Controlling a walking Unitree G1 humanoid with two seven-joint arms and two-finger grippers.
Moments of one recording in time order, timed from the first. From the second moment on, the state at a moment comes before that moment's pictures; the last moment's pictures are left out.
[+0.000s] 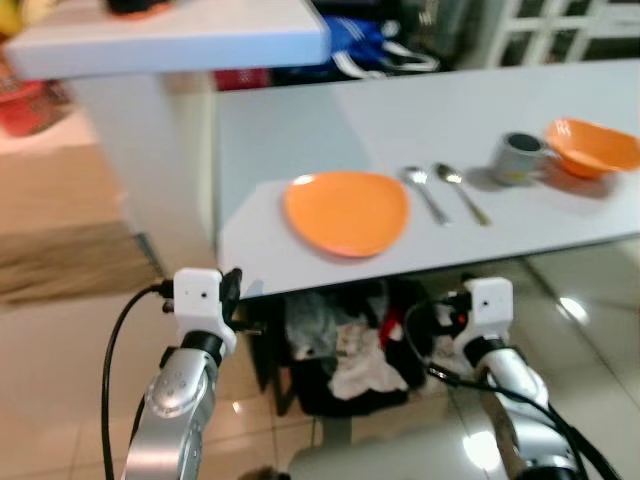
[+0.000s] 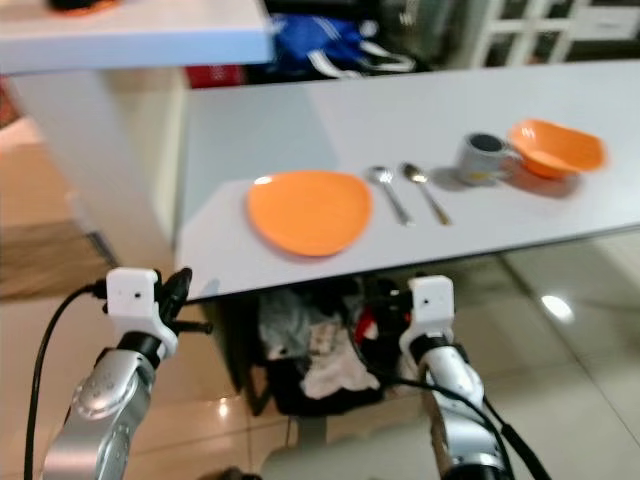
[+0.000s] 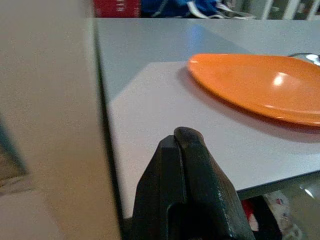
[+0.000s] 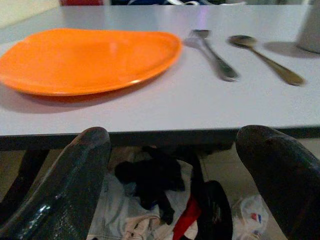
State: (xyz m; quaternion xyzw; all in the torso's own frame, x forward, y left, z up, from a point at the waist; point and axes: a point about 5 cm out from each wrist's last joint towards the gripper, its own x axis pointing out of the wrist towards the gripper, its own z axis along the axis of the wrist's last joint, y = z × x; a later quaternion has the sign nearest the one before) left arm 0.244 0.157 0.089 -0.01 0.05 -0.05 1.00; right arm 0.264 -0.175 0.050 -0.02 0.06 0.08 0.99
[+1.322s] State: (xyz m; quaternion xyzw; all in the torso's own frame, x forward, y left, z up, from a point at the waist) left arm 0.249 0.171 0.084 0.00 0.06 -0.03 1.00; right arm 0.286 -0.154 0.059 -0.04 0.05 0.11 0.99
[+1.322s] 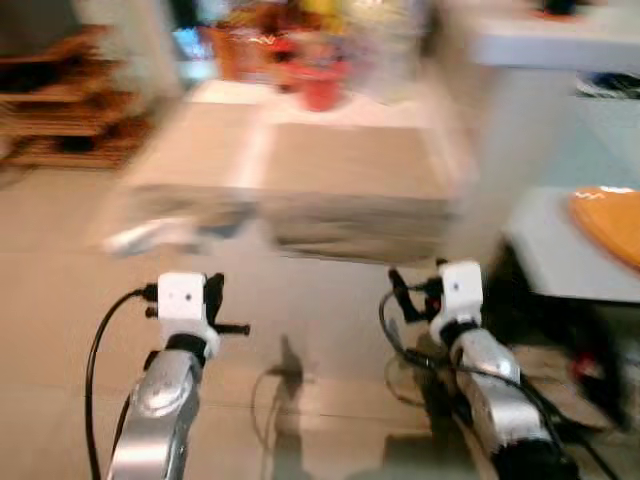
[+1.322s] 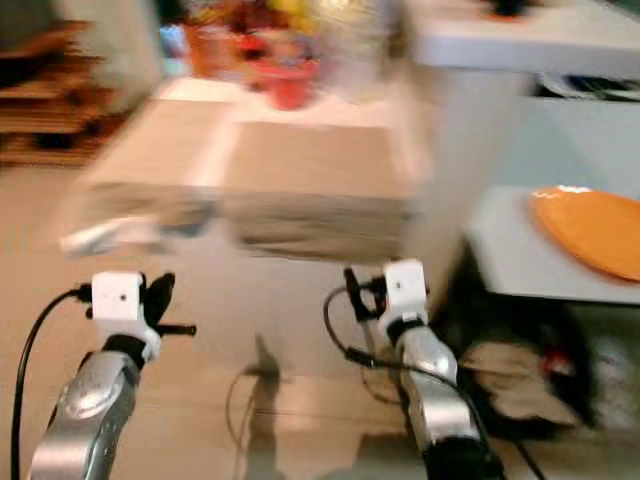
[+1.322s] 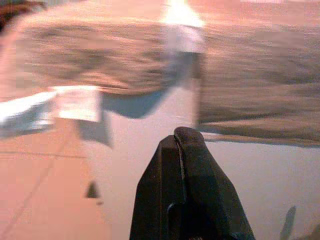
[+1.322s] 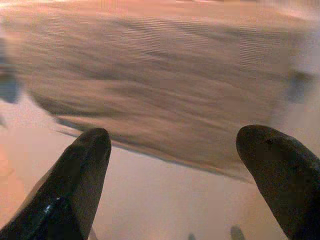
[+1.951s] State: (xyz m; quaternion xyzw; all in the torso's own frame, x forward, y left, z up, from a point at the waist) left arm 0.258 0.150 0.091 -0.02 0.05 -0.08 1.00; right arm 0.279 -0.173 0.043 -0.04 0.08 0.09 0.99
